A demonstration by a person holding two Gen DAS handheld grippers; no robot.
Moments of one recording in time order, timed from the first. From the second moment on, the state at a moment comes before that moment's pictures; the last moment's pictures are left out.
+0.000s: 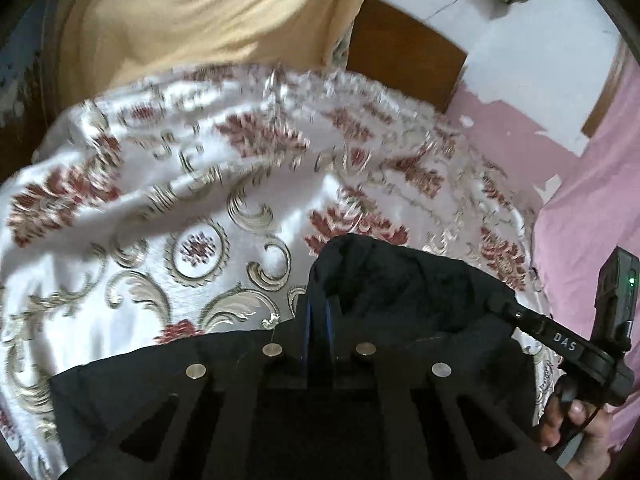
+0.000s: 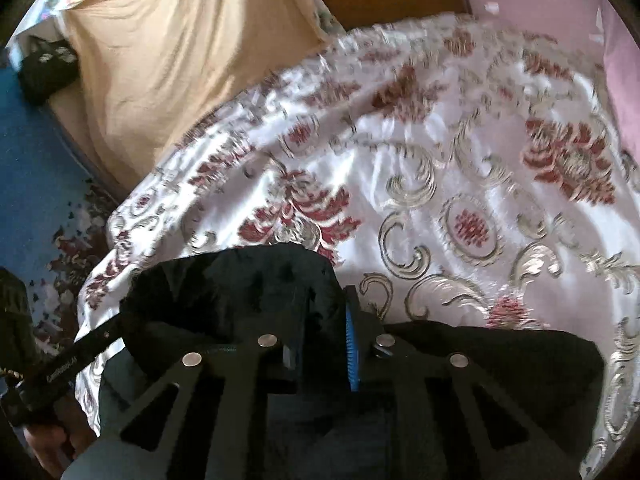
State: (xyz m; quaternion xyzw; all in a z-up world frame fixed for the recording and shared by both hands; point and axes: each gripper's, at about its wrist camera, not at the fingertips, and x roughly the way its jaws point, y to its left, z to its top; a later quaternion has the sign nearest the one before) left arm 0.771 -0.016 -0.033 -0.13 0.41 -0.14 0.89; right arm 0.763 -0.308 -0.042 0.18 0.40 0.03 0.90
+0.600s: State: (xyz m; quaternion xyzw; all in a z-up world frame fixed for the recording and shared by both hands) left arm 0.545 0.007 0.055 -0.06 0.28 -0.19 0.94; right arm 0.537 -0.310 0.057 0.01 0.27 0.08 0.96
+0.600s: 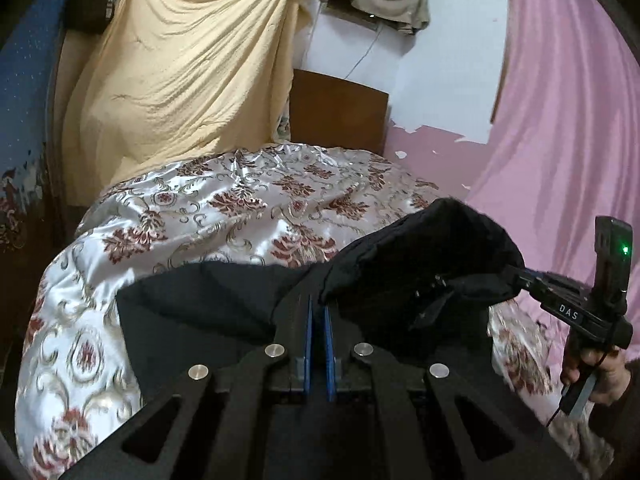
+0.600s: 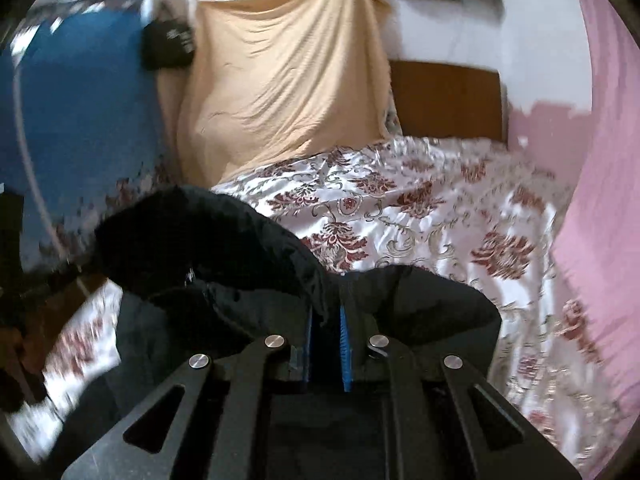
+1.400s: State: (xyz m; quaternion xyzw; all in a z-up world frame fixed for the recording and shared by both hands) left arm 0.536 0.000 -0.070 -0.07 0.38 -0.16 0.91; right arm 0.507 -0.305 -0.066 -0.05 0.35 0.03 0.93
